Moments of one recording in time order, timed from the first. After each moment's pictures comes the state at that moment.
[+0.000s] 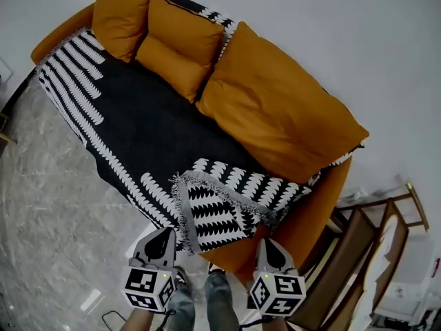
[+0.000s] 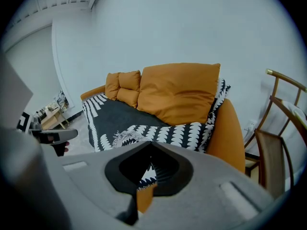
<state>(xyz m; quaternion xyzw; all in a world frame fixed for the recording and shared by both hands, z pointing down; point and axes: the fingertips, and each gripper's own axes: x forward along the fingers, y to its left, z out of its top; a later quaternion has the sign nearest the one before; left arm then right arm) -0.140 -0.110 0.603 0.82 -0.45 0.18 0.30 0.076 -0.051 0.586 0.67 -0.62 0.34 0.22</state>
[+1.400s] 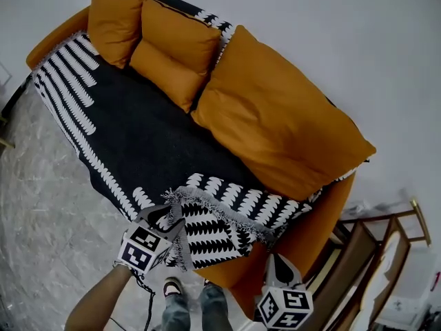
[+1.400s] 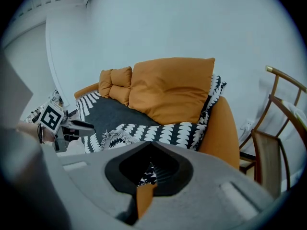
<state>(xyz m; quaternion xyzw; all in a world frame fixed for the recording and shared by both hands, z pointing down) -0.090 -0.197 0.686 0.87 -0.27 0.33 0.24 0.123 -0.063 0.603 0.68 -0.60 0.35 0.23</state>
